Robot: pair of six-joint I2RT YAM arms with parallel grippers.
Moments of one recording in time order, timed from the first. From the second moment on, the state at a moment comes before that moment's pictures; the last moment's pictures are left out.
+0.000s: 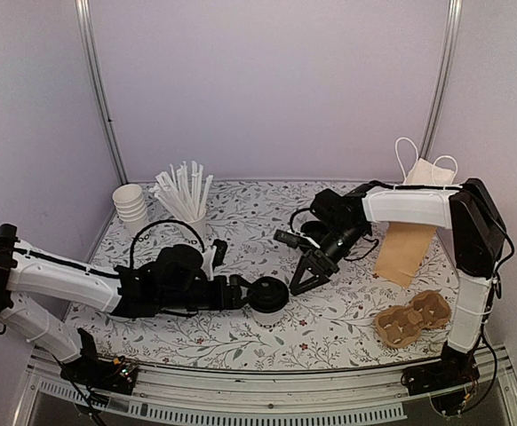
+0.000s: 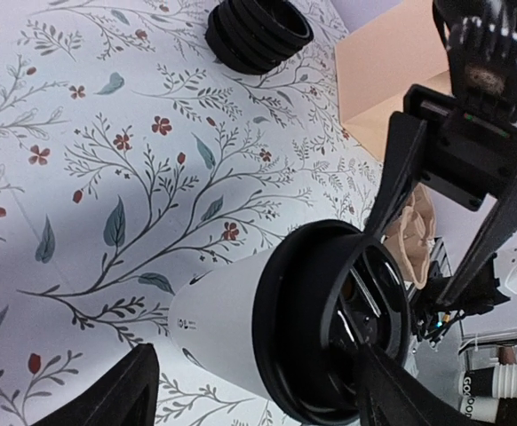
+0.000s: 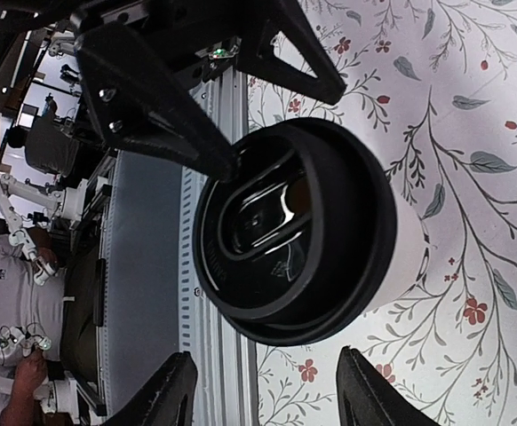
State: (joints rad) left arm -1.07 1.39 0.58 0.26 -0.03 -0.91; right arm 0.69 1.94 1.42 -0.95 -1.02 -0.48
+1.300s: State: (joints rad) left arm -1.03 1.58 0.65 0.45 0.07 -0.92; right arm 0.69 2.08 1.48 -0.98 -1.07 -0.37
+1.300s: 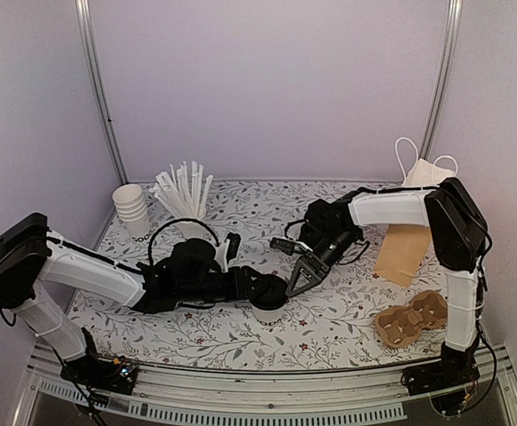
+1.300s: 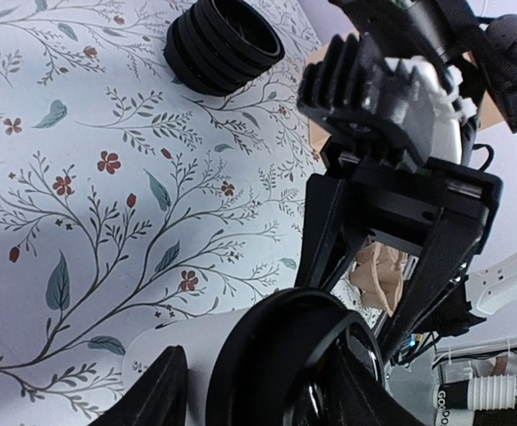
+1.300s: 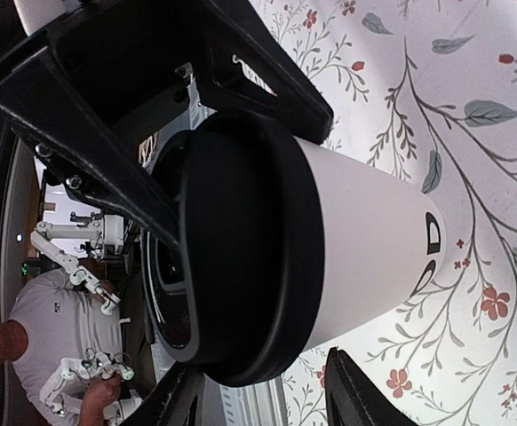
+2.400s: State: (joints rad) left arm -1.03 1.48 0.79 0.18 -0.05 -0.74; right arm 0.71 1.90 1.46 -0.99 -0.90 -0.45
